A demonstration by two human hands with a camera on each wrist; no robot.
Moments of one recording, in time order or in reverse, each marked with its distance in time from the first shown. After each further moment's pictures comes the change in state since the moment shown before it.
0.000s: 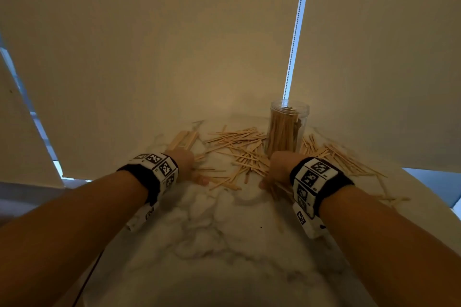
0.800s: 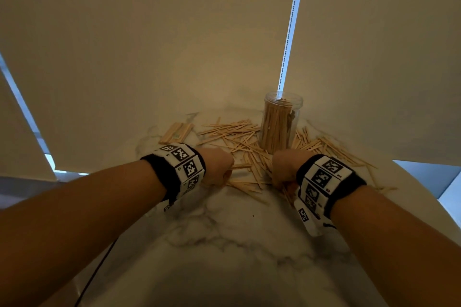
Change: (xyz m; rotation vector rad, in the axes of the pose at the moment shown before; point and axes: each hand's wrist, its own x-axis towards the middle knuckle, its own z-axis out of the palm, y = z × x) left_hand -0.018 0.080 -0.008 0.182 -0.019 0.352; right_hand -0.033 0.007 0.001 -0.231 -0.106 -0.016
